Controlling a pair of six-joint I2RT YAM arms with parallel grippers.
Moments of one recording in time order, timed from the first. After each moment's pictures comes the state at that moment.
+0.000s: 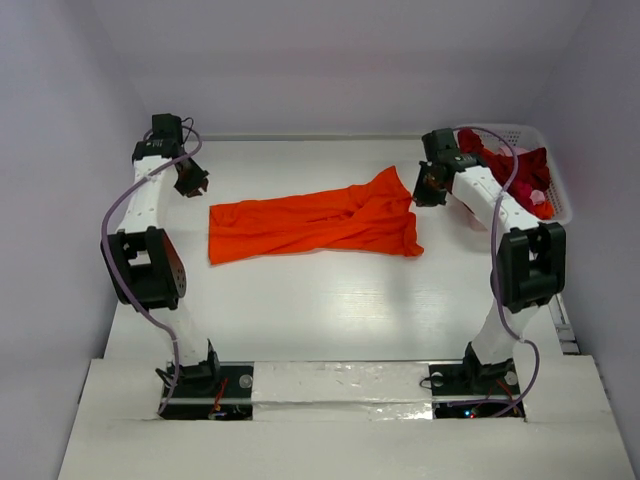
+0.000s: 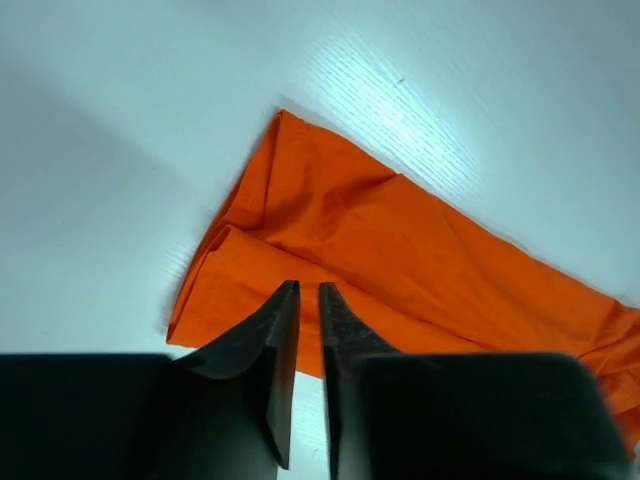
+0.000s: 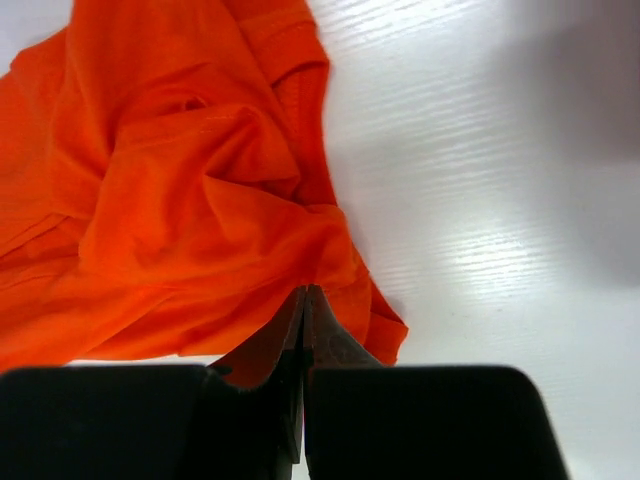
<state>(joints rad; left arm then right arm) 0.11 1.82 1.69 -0.91 -0.05 -0.63 0.22 1.79 1.52 -0.76 0.14 0.49</state>
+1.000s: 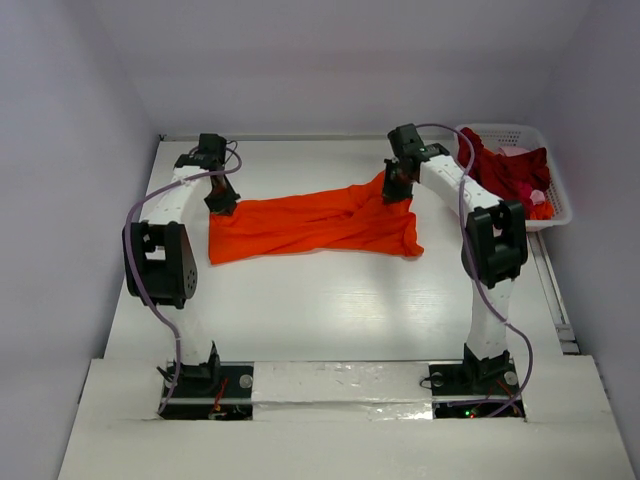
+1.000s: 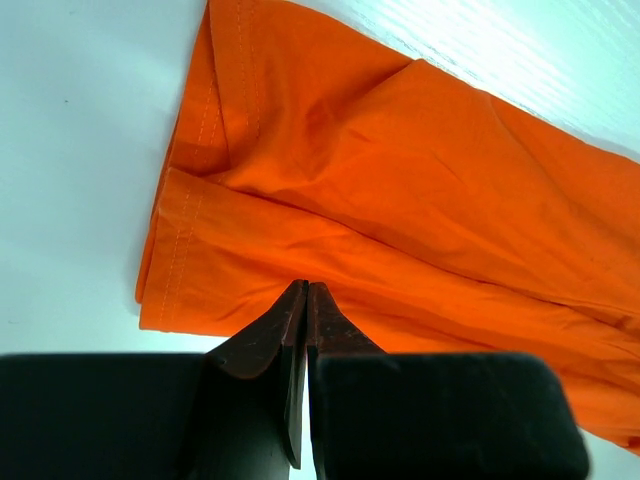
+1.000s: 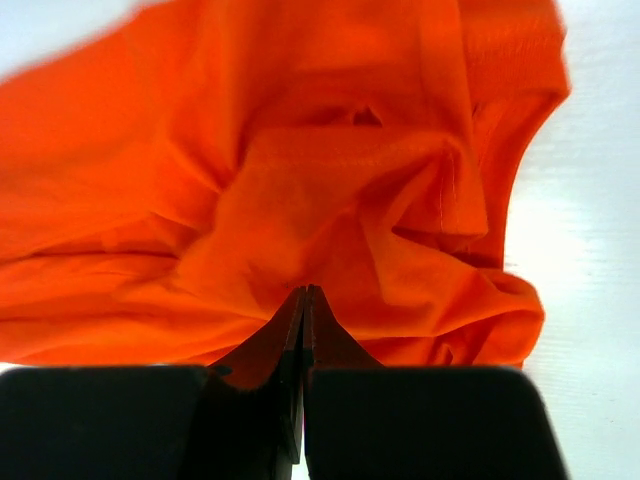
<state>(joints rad) -0.07 1.83 1.51 -0.84 -0.13 -0.58 0.33 2.06 1.80 -0.79 0.00 0.49</state>
